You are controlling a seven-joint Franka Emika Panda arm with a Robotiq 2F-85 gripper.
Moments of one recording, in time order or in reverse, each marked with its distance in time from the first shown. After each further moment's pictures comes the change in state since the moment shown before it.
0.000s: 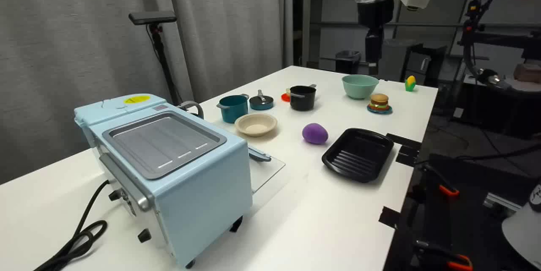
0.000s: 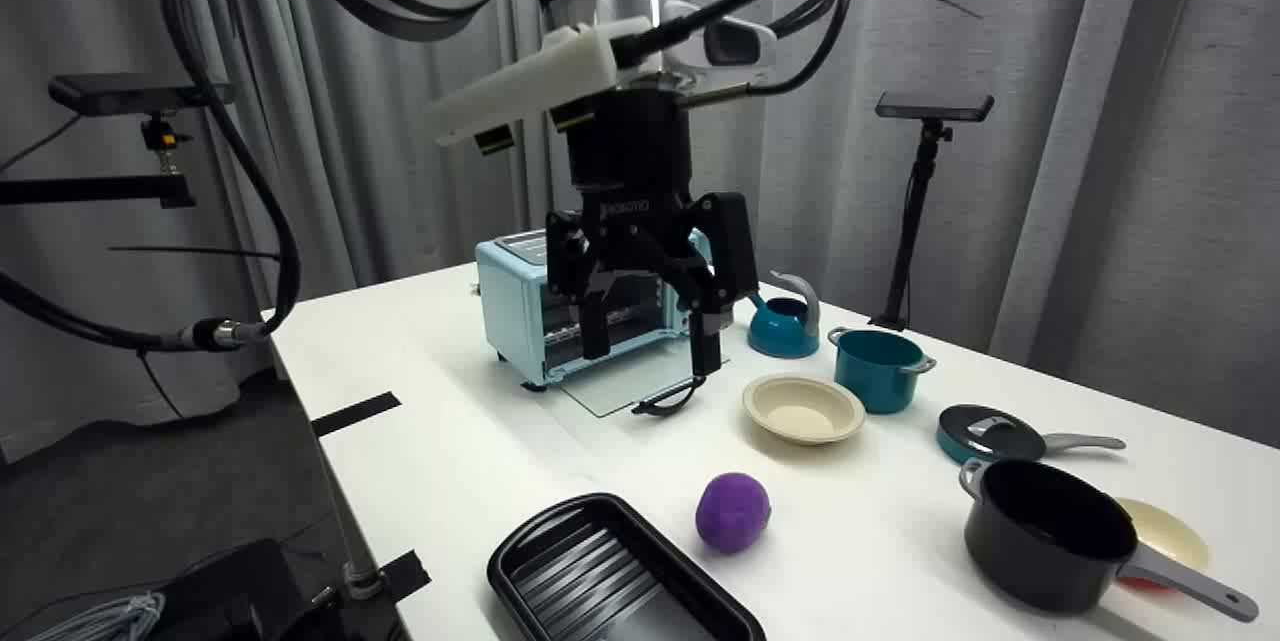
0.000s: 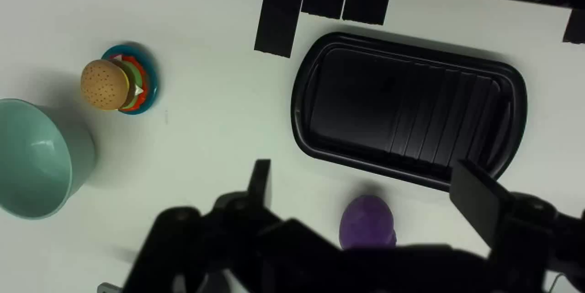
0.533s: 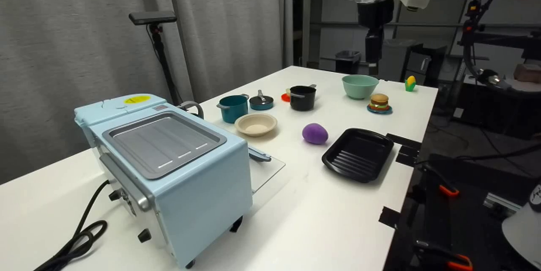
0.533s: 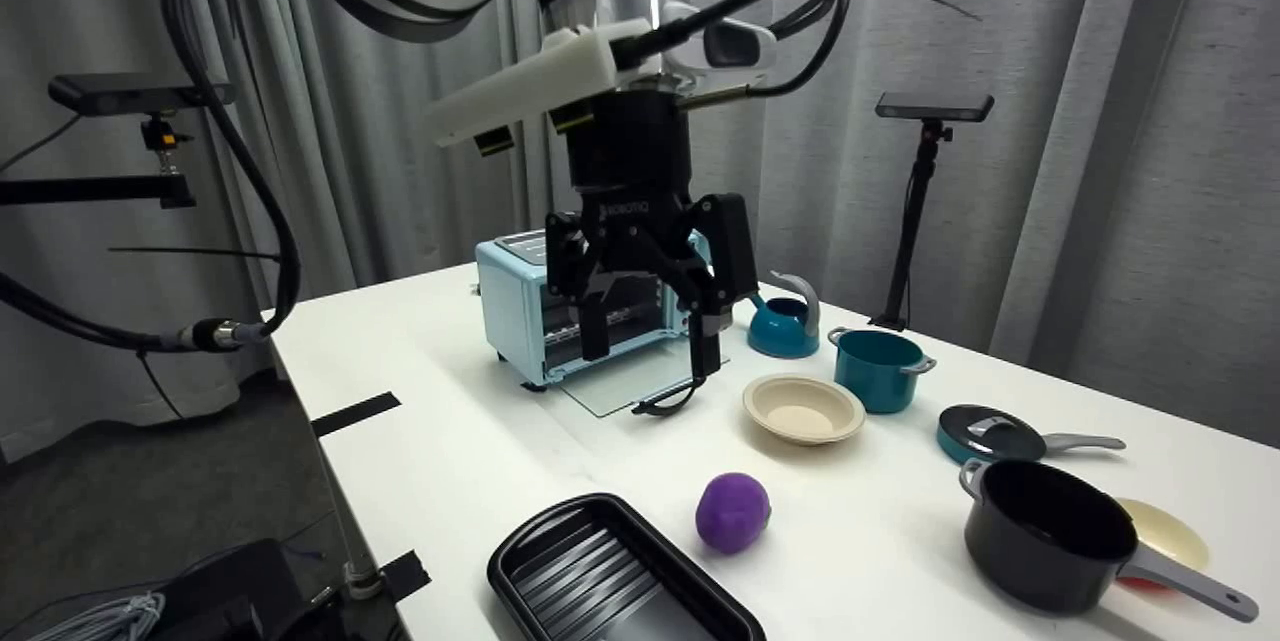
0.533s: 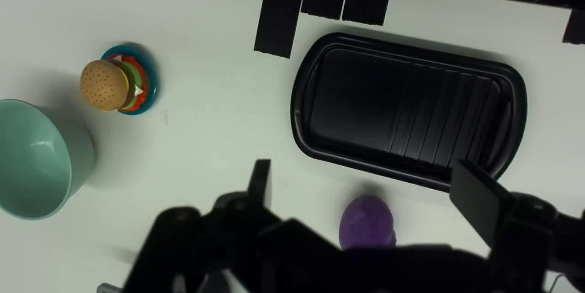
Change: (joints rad) arm 0.000 0.000 0.000 -0.001 0.000 0.000 0.000
